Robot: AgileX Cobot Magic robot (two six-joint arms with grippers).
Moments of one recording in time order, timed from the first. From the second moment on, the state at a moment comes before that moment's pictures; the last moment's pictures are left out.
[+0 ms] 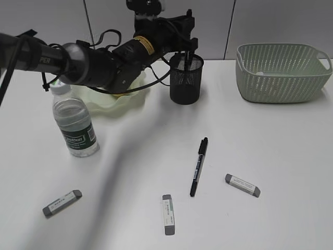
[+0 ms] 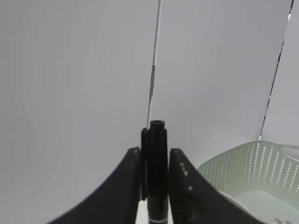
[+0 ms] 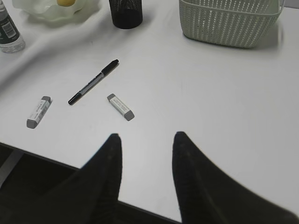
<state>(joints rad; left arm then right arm) -0.55 2.35 -1.63 0.26 -0.73 -0.31 0.45 -0.01 -0.51 -0.03 1.04 0.09</state>
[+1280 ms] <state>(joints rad) -0.61 0.46 -0.73 0.15 1.09 -0.26 0.45 -0.01 -0.51 -0.03 1.04 0.09</state>
